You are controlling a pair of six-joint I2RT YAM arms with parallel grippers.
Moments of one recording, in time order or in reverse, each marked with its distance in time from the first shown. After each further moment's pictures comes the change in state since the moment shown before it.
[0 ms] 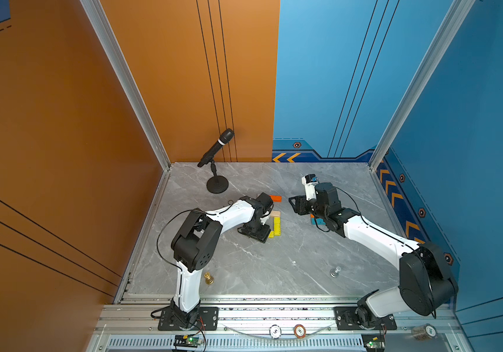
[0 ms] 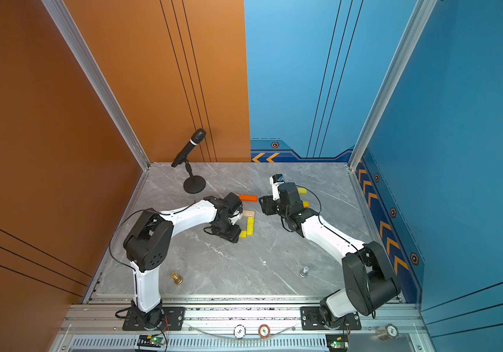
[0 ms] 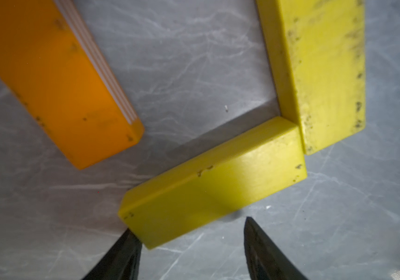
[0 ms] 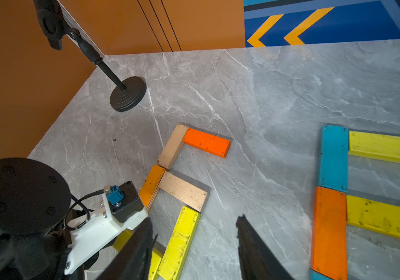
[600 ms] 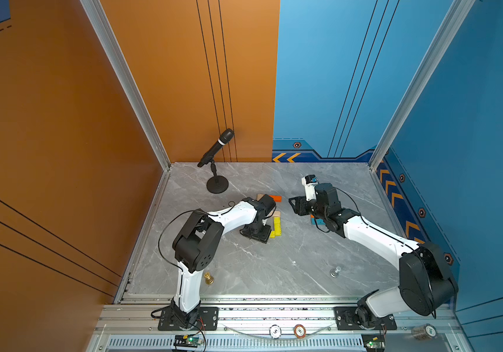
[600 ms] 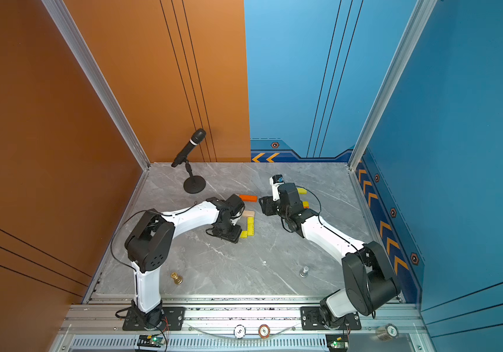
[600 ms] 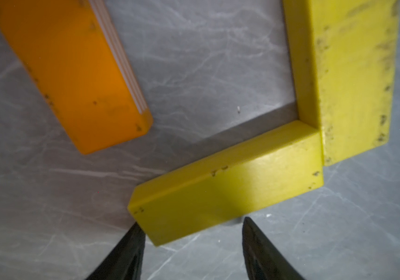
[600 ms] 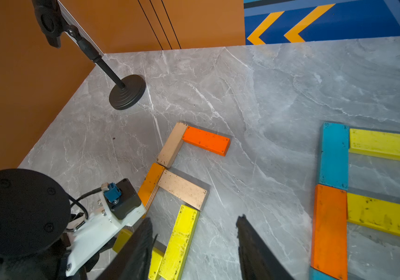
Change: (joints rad) left arm -0.016 0.002 0.002 -0.003 -0.054 -0.114; right arm 0.001 0.000 -0.012 0.001 0.000 0.000
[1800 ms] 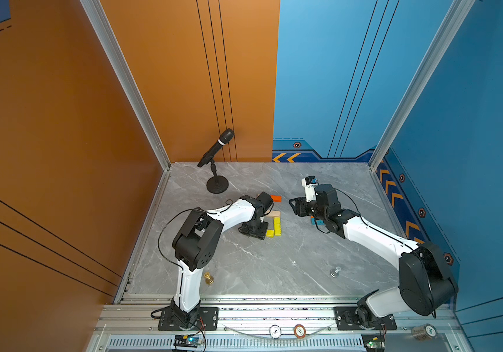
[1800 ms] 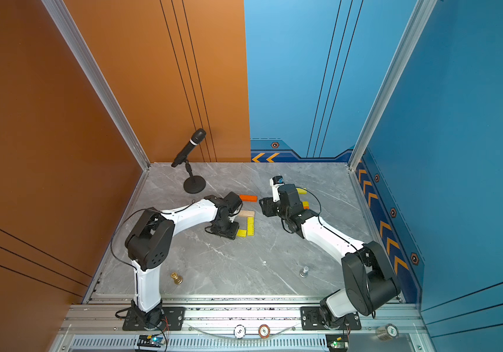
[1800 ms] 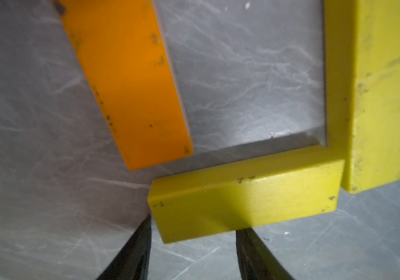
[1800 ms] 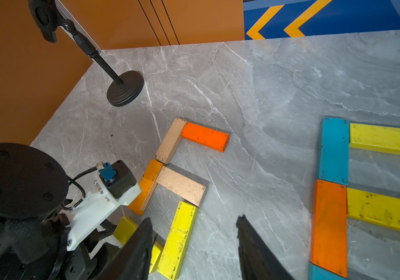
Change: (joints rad) left arm 0.042 0.016 0.019 0.004 -0.015 -0.023; right arm 0.000 0.000 -0.006 0.000 0.000 0.000
